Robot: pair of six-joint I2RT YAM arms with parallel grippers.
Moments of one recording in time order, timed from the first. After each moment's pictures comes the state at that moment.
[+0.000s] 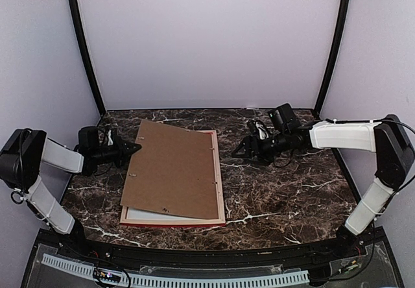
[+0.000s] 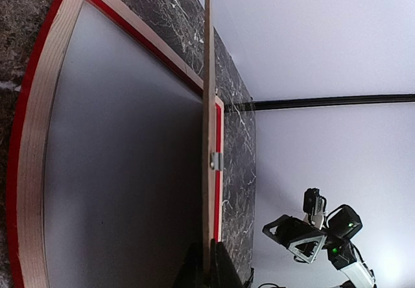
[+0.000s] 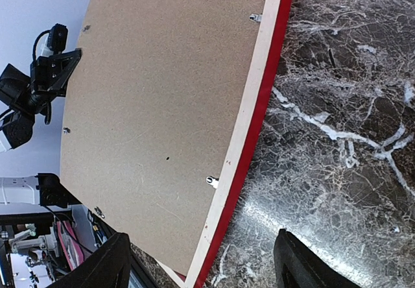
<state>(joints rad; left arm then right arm) -0.06 1.57 0.55 0.59 0.76 -1.05 0.57 1.63 1.04 -0.24 -0.58 0.56</state>
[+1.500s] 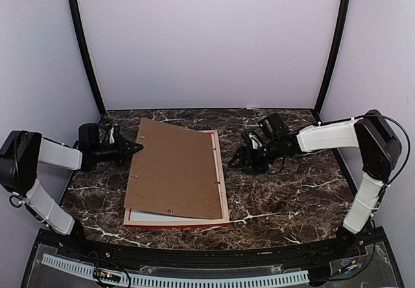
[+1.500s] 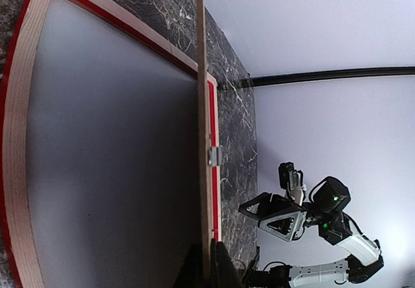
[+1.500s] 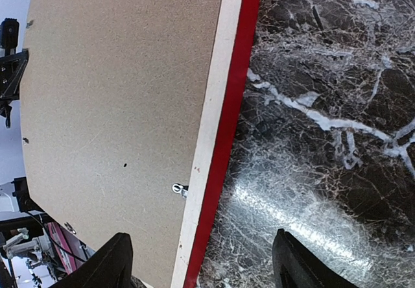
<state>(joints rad) -0.07 1.53 0.59 0.44 0.82 -0.95 0.60 1.77 1.05 -0.22 -0.55 0.57</state>
